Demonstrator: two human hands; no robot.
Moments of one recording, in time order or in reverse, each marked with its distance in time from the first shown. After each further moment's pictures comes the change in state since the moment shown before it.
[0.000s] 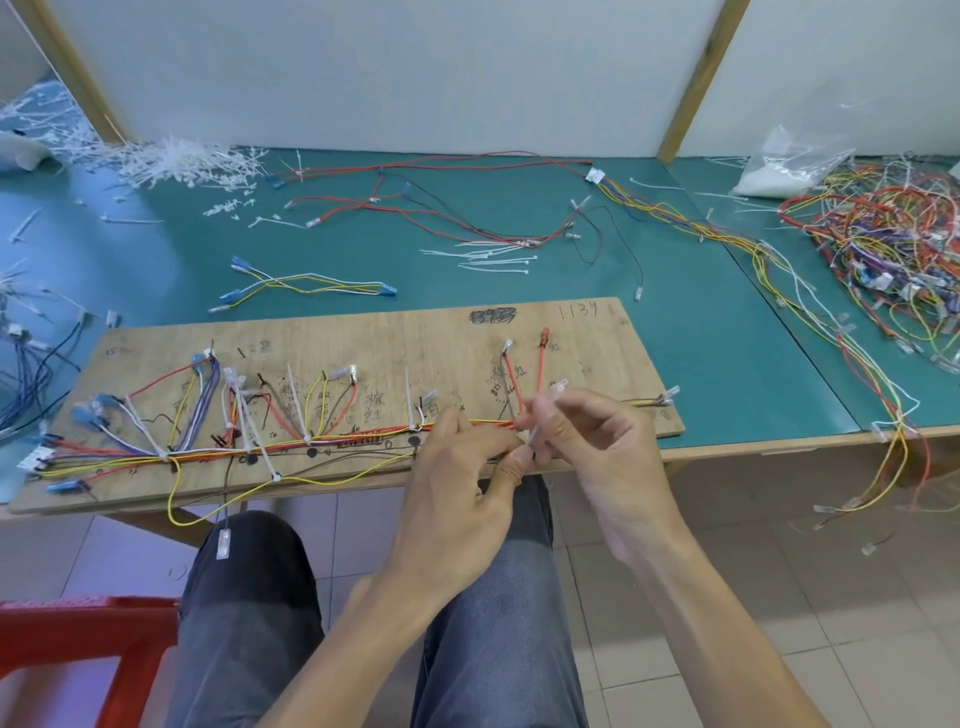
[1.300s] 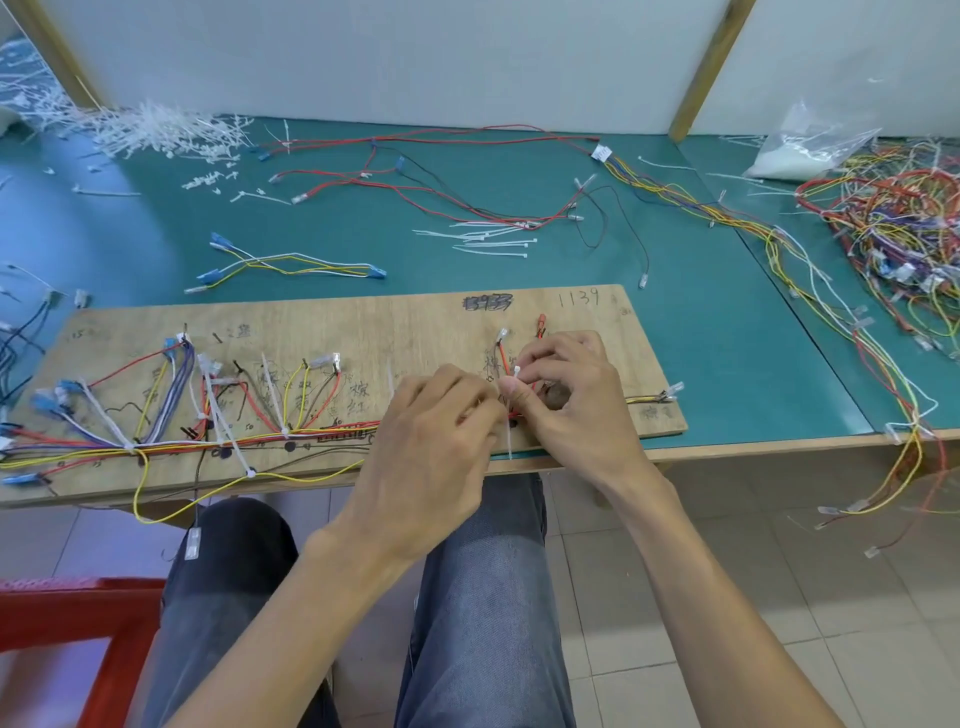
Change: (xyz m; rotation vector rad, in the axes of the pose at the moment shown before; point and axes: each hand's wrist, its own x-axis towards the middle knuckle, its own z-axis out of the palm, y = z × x) left_hand 0.035 -0.026 -0.006 0.608 -0.031 0.454; right_hand 0.066 0.026 -0.013 -0.855 -0.035 -0.363
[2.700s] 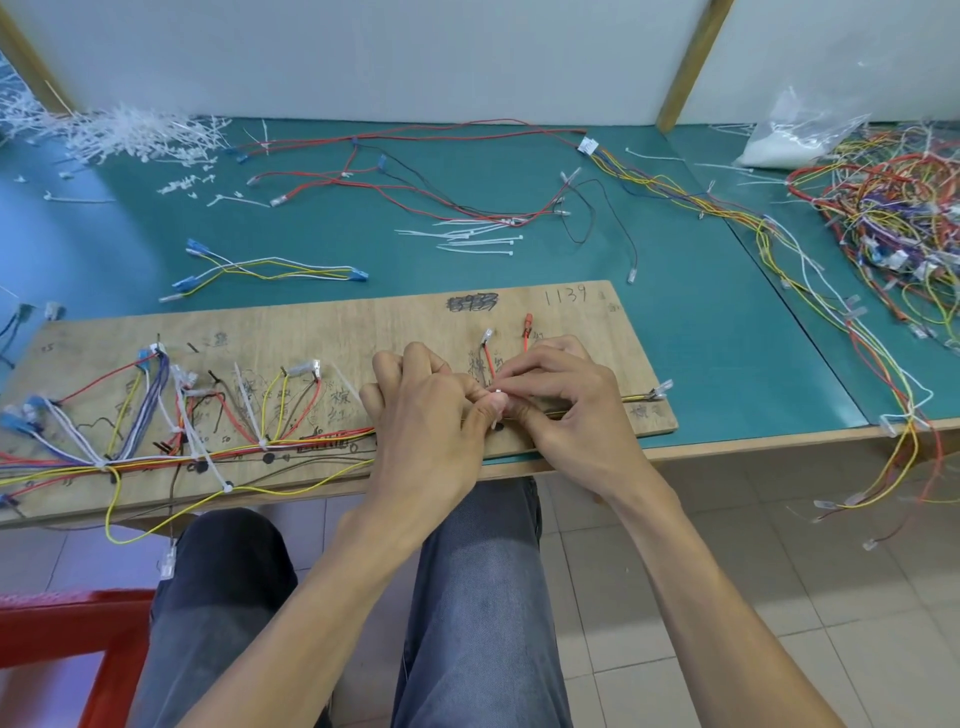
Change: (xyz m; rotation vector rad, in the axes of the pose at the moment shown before) left_hand 0.035 0.014 0.012 -0.138 -0.082 -0.577; right_hand -0.005 0.008 -0.011 0.143 -0.042 -0.118
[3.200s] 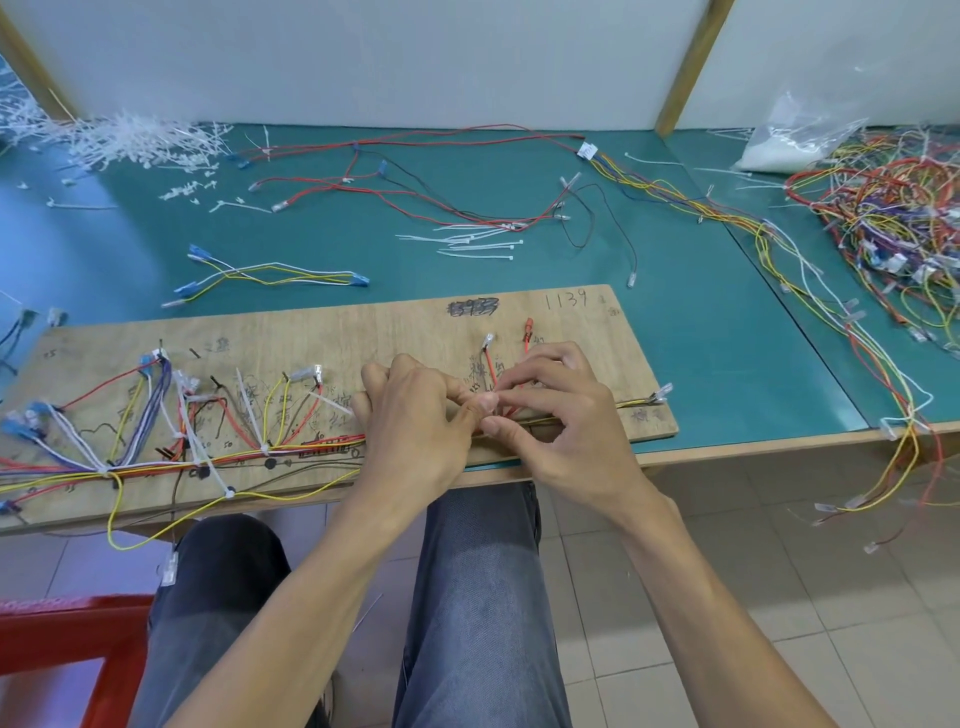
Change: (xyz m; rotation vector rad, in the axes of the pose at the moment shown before) left_hand 0.011 -0.005 -0.009 -0.072 -0.119 -0.147; right_hand -0.006 0.001 0.006 -0.112 0.016 -0.106
